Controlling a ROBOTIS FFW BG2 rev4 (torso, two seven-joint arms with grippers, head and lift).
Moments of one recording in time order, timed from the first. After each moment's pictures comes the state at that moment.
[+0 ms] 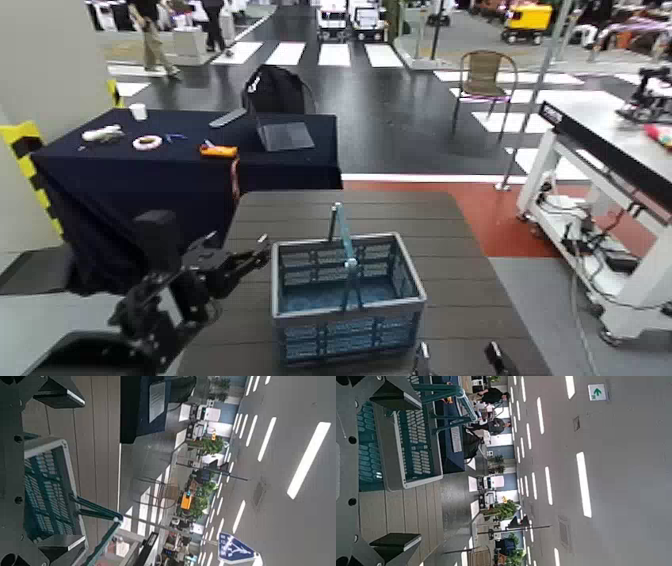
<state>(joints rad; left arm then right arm) -0.05 0.20 -0.07 -1.75 0.41 0.31 -0.17 0.40 -0.09 0.22 -1.68 -0.07 -0.47 -0.15</state>
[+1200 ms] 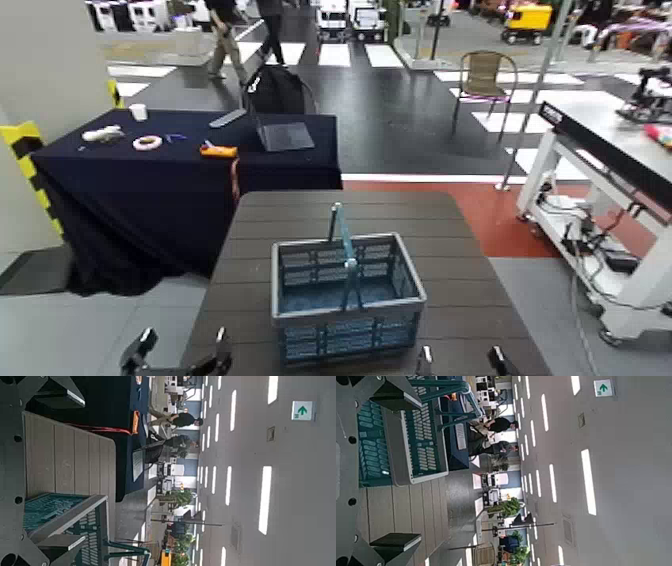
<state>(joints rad) 0.41 0.14 -0.07 -1.81 0.16 -0.24 0.06 0.42 -0.09 0.21 -1.69 -0.07 -0.44 -0.16</state>
